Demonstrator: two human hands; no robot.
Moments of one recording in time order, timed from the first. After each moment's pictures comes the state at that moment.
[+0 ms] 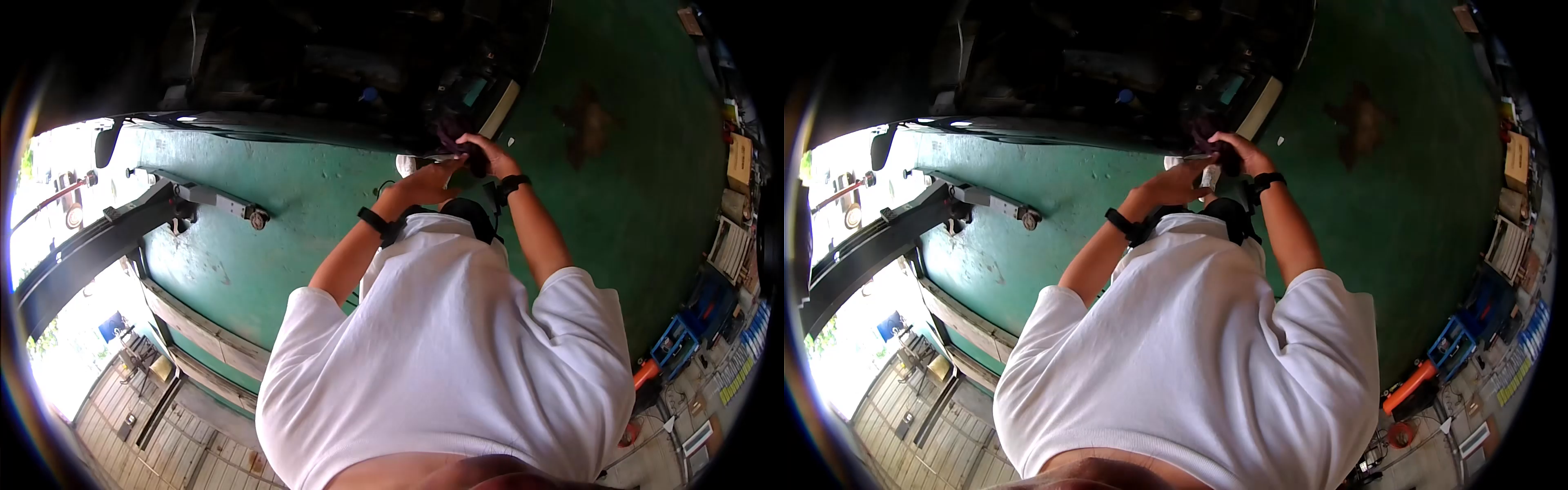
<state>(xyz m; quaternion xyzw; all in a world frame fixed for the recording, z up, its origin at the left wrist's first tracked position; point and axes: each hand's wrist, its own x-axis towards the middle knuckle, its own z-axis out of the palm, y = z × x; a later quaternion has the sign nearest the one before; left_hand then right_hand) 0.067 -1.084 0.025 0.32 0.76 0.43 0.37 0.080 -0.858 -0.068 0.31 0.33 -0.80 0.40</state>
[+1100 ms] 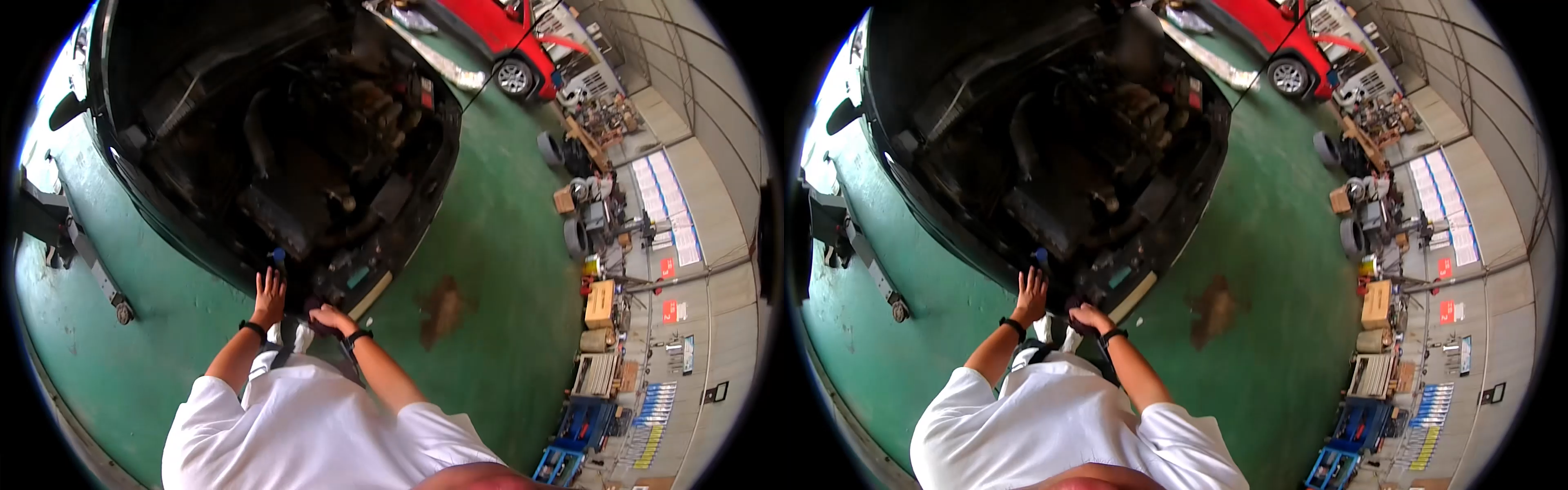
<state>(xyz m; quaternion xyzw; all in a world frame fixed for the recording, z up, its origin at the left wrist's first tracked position) 0.019 -1.158 -0.130 0.23 0.97 -0.03 0.02 0.029 -0.933 -0.097 0.05 0.82 -0.37 0.42</state>
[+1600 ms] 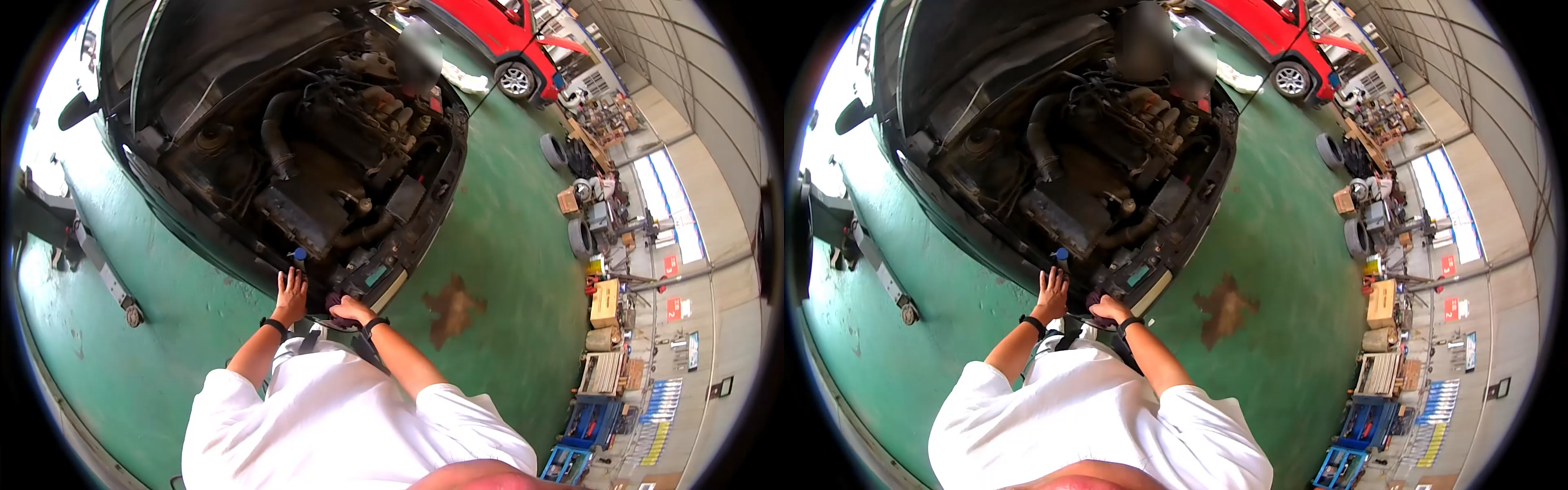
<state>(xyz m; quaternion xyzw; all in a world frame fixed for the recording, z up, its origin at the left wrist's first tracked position) 0.018 -1.159 -0.087 0.23 0.97 0.05 0.10 0.017 -0.944 -0.062 0.10 0.87 -0.26 0.42</state>
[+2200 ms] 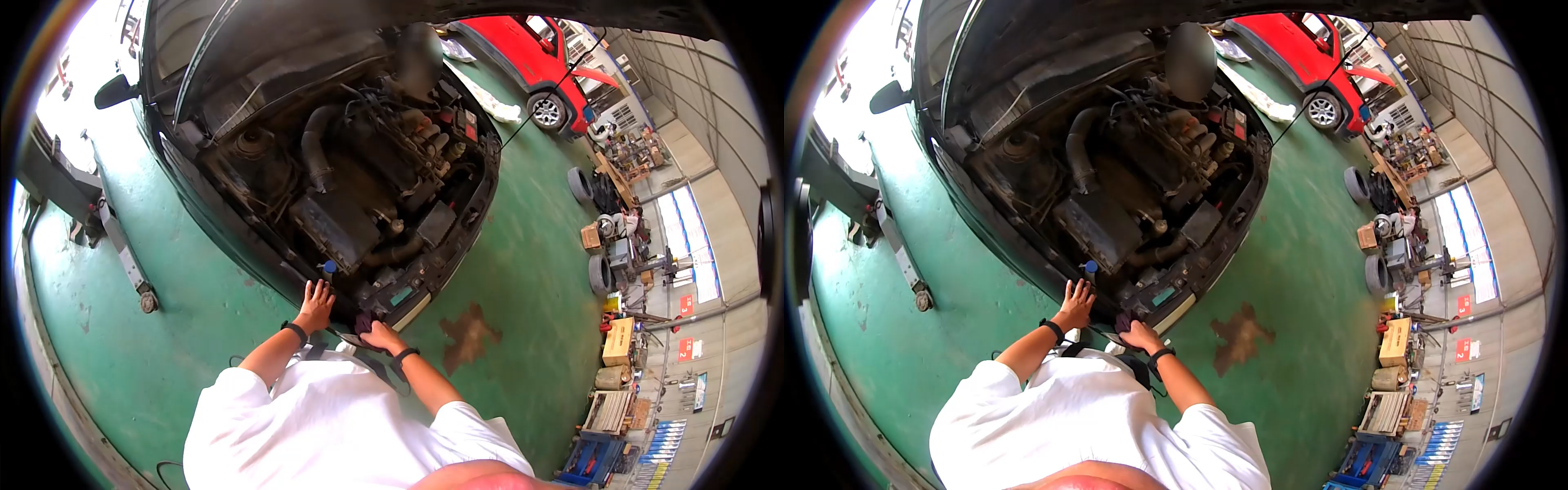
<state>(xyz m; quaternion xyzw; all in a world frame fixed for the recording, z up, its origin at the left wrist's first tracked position) 0.016 -1.169 -0.085 0.26 0.96 0.05 0.12 0.048 -0.927 -0.050 0.03 0.91 -0.18 0.37</state>
